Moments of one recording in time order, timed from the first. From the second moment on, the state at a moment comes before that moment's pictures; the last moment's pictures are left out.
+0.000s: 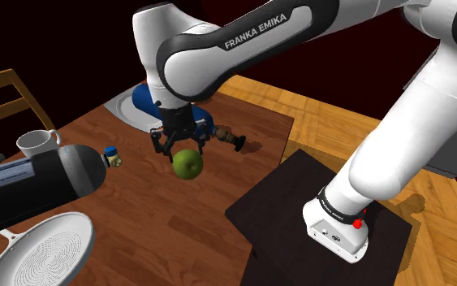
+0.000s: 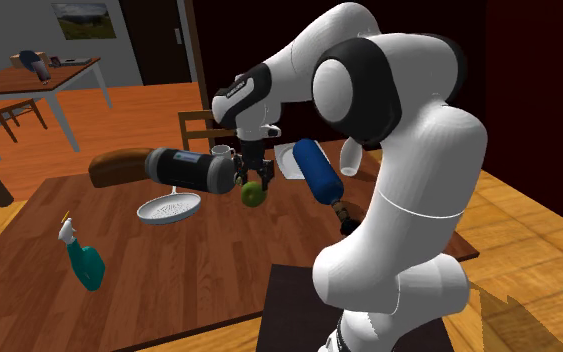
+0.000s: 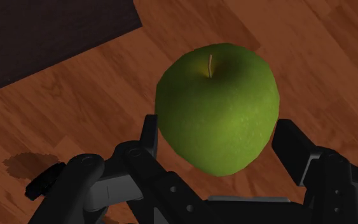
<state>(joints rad) 0.06 0.02 0.61 -2.13 0.09 1.97 1.05</state>
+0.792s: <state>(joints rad) 0.26 0.27 0.71 -1.89 -0.03 1.95 1.41</state>
